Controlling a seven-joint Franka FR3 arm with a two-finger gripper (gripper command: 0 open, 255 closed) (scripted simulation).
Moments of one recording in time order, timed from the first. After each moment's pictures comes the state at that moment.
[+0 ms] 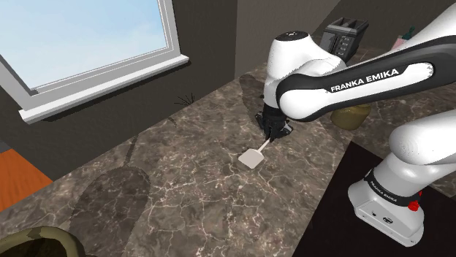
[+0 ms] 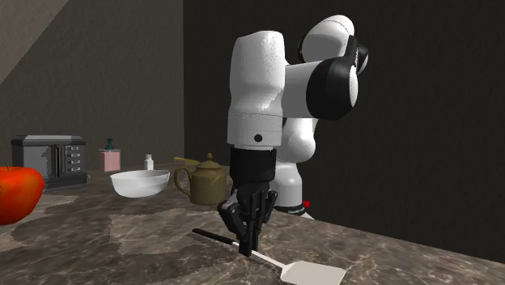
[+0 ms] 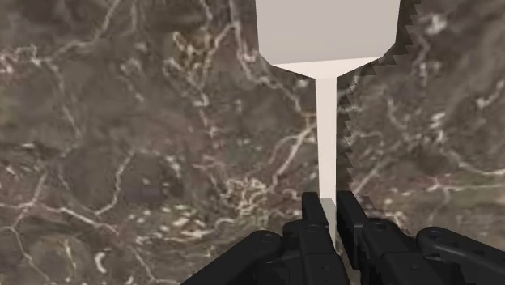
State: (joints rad) arm -0.44 -0.54 1.02 -2.62 0.50 2.23 1.57
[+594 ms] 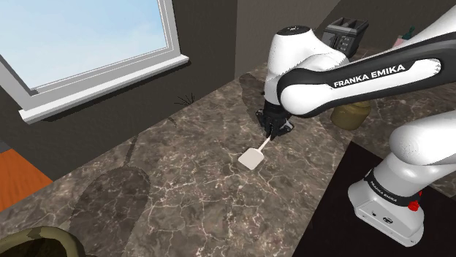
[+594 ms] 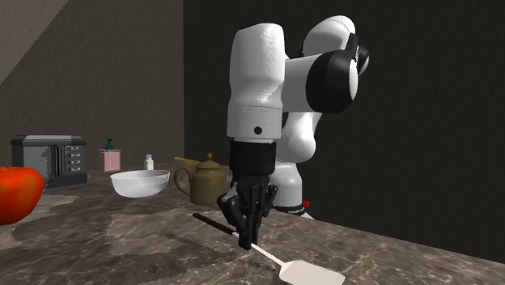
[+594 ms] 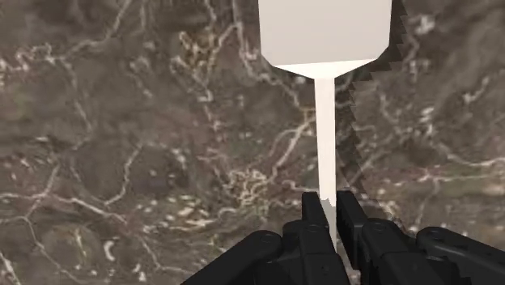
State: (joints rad) arm -0.43 -0.56 1.00 -2.61 0.50 2.20 1.56
